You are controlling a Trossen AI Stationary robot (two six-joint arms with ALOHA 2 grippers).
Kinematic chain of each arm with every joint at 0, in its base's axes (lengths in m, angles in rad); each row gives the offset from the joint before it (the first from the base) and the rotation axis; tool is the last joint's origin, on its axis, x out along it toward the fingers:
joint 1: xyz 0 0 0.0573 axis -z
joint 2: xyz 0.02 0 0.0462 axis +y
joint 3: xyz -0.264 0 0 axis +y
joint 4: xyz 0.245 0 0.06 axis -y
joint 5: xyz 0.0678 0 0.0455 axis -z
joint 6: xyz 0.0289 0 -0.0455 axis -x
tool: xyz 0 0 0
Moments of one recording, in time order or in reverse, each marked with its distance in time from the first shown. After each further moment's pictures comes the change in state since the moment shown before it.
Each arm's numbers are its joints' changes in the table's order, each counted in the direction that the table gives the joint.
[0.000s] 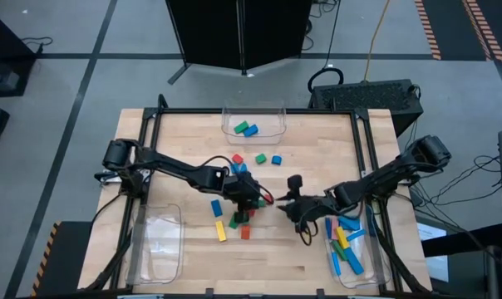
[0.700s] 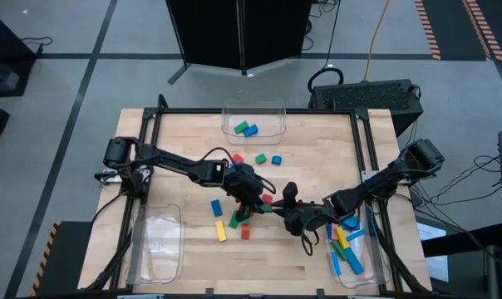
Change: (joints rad) left arm -0.062 -0.004 0.001 0.165 0.289 0.096; right arm -0.057 0.092 0.000 0.176 0.120 0.315
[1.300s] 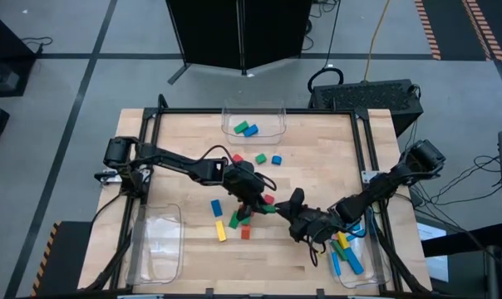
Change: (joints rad) left arm -0.008 0.000 -0.003 0.067 0.062 0.028; right arm -0.111 0.000 0.000 0.015 0.232 0.107
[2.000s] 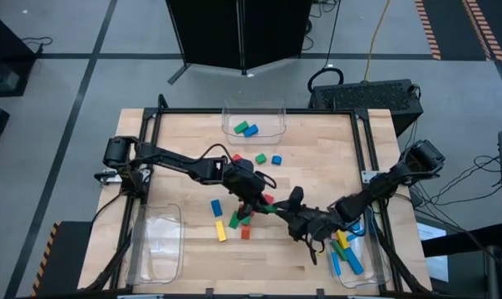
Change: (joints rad) left arm -0.006 -0.003 -0.002 0.034 0.033 0.016; right arm 0.015 0.000 0.000 0.053 -0.031 -0.050
